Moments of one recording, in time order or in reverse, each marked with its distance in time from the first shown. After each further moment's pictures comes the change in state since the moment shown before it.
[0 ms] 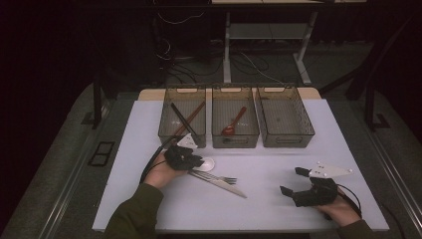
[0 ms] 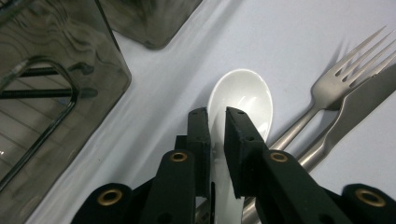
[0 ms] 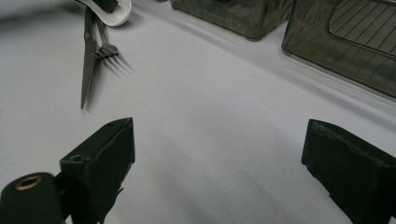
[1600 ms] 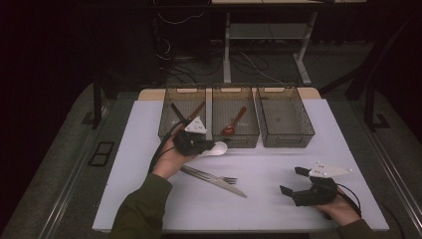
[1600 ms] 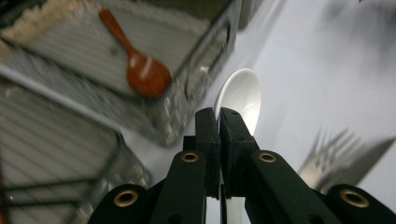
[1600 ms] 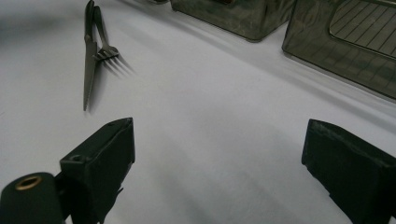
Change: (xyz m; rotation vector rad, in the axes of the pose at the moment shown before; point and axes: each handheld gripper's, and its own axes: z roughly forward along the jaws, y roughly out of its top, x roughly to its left) left arm -0.002 0.067 -0.014 -0.116 0.031 0.059; right arm -0.001 0.001 0.001 -0.003 0.004 0.002
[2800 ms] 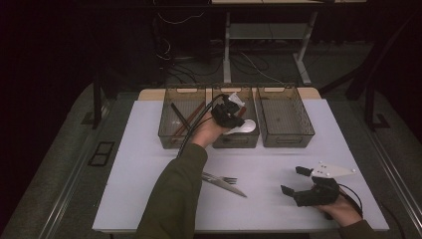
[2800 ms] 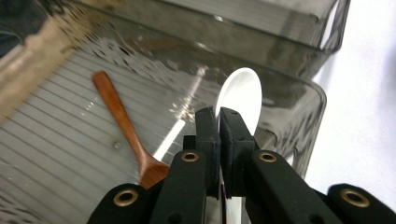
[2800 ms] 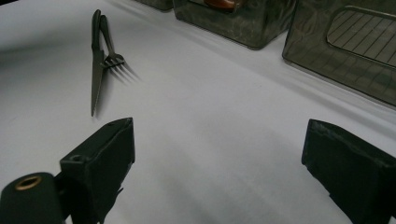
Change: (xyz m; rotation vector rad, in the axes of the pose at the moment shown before) left arm 0.034 0.080 0.098 0.086 -0.035 -0.013; right arm 0.000 0.001 -0.005 -0.025 0.012 0.003
